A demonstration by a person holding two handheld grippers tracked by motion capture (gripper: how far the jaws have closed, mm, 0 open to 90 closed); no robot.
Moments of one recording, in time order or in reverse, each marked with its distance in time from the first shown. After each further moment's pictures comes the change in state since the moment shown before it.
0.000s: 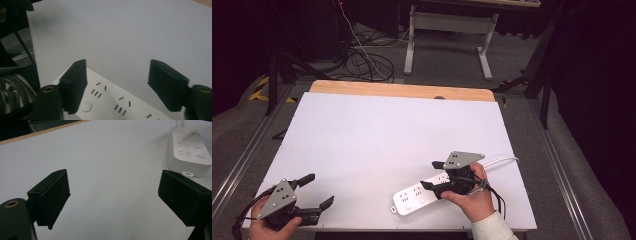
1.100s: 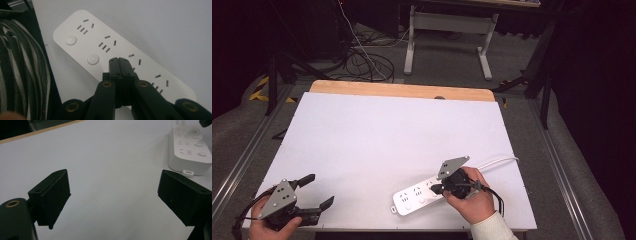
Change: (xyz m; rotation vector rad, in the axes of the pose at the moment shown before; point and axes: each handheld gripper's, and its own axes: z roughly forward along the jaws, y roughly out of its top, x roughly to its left) left arm 0.000 0.000 0.000 0.013 0.001 0.005; right arm 0.007 -0.003 0.003 0.347 0.044 -0.124
